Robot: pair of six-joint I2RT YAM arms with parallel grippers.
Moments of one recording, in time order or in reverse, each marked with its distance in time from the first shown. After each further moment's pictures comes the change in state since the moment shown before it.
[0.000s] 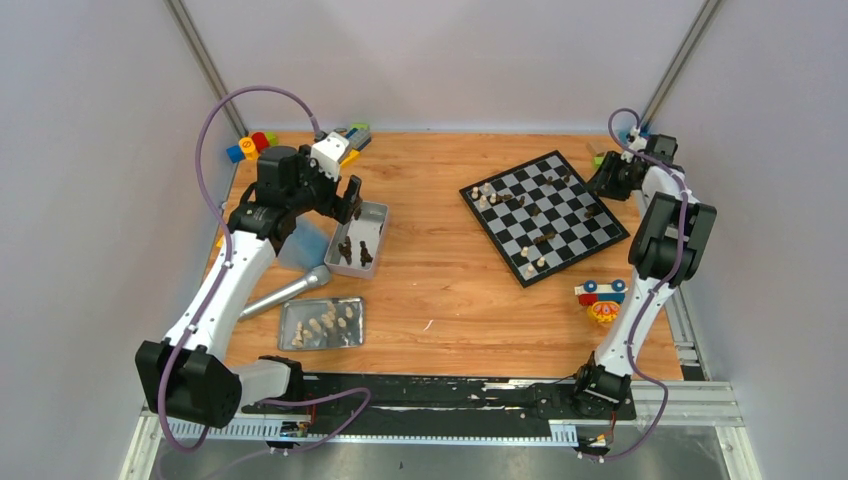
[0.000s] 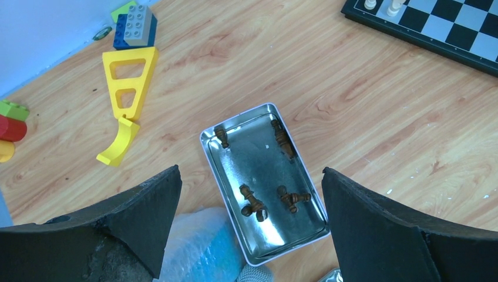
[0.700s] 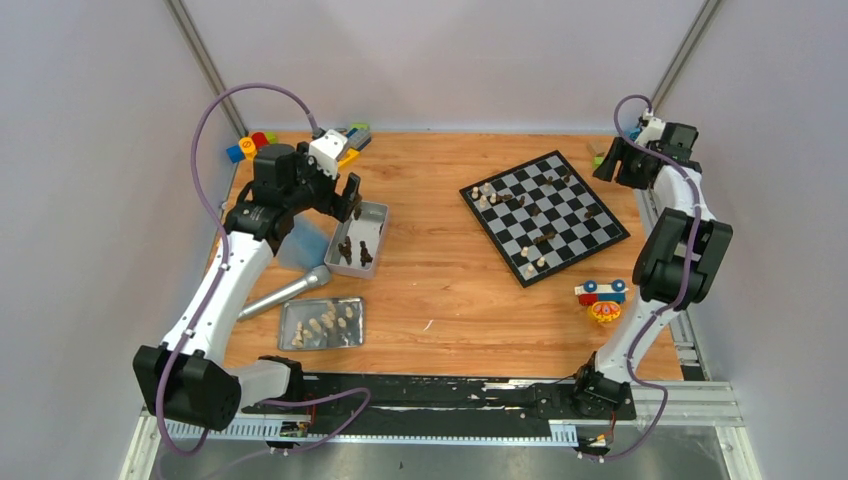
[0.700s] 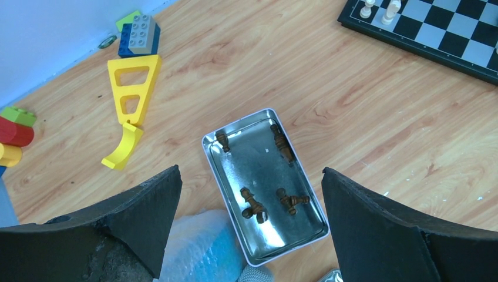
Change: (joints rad) left arm 0.000 -0.012 0.024 -0.017 0.006 -0.001; right arm 0.028 -0.314 -0.167 0.023 0.029 -0.122
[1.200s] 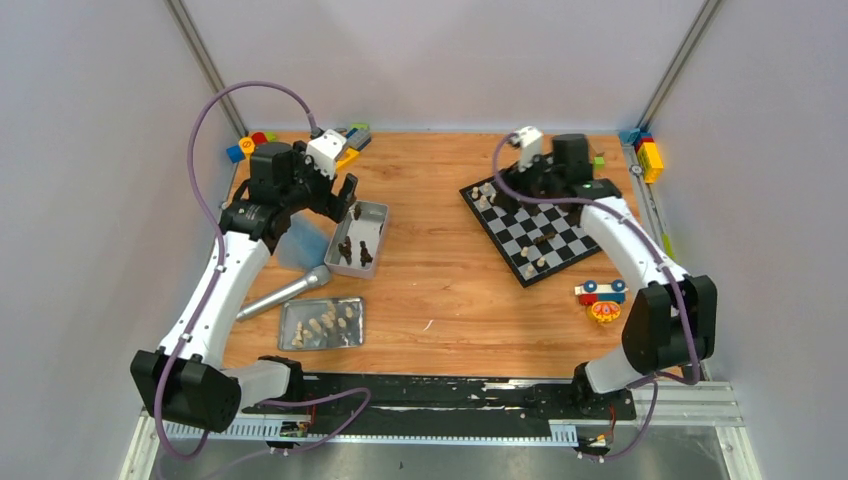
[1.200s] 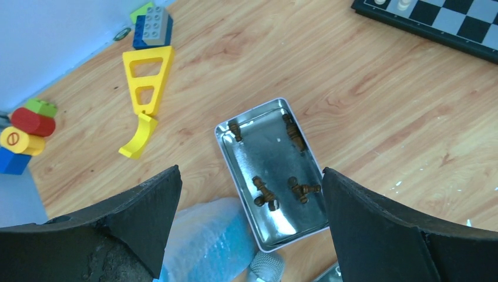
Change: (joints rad) left arm 0.010 -0.007 0.043 -0.077 -0.045 0.052; right arm 0.648 -0.418 -0.327 0.027 0.055 -0.229
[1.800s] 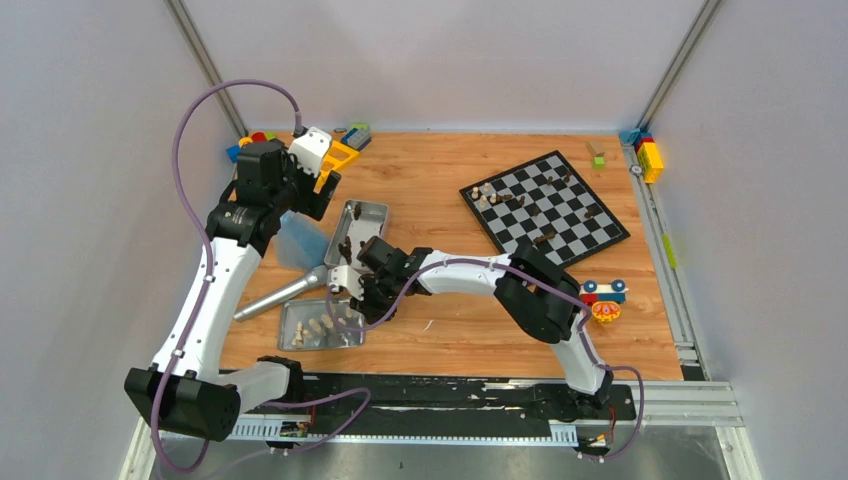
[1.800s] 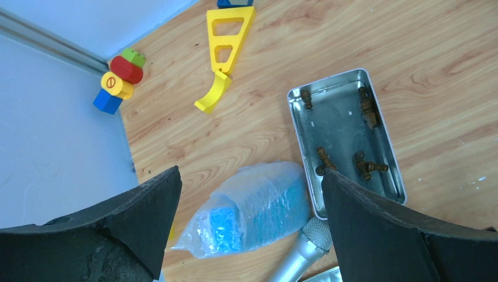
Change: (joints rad) left arm 0.024 -0.042 0.046 -0.100 -0.240 0.070; right arm 0.758 0.610 0.237 0.037 -0.061 -0.118
